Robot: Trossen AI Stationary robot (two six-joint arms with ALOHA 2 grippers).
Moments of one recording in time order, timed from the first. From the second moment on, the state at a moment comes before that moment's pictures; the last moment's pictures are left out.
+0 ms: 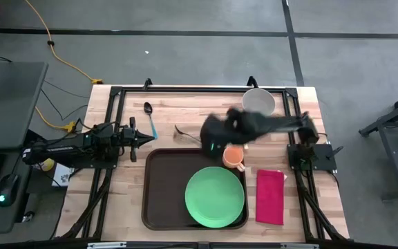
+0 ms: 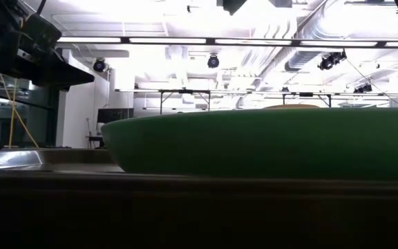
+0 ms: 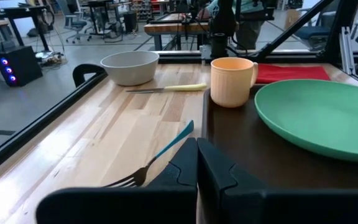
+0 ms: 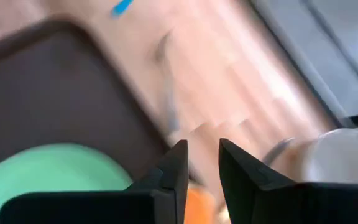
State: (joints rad) left arm 0.16 0.09 0.05 -0.10 0.00 0.07; right arm 0.16 1.96 2.28 -1.56 0.48 0.67
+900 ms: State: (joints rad) left arm 0.16 0.09 0.05 -0.10 0.02 0.03; right arm -0.67 1.77 1.32 -1.08 -0.01 0.39
